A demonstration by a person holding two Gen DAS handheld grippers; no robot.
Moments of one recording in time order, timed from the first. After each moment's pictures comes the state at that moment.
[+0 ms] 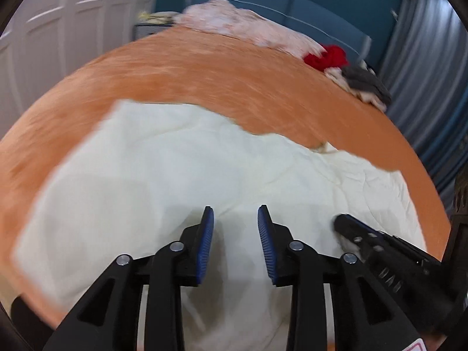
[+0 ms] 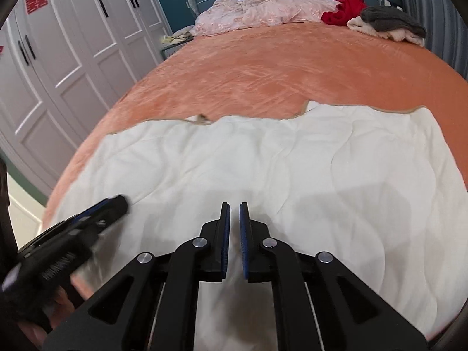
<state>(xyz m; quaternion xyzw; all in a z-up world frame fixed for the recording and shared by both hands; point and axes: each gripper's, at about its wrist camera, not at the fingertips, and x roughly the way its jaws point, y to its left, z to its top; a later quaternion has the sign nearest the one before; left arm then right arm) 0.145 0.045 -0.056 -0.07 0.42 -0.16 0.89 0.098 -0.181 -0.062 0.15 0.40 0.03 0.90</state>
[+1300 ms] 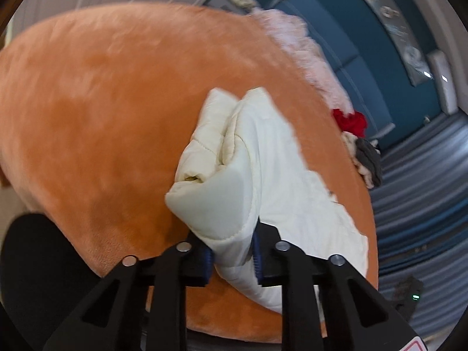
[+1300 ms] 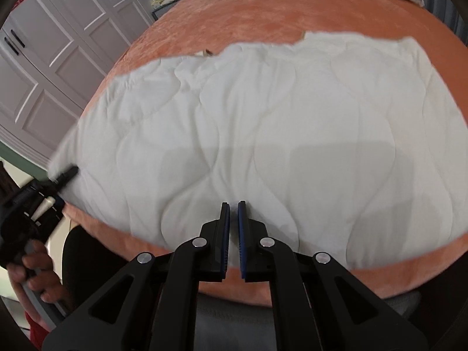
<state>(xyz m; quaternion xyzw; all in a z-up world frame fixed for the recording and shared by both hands) 0.113 0.179 -0.057 -0.31 0.43 -0.13 0.83 0.053 -0.164 -0.079 0.18 0.52 0.04 0.83</state>
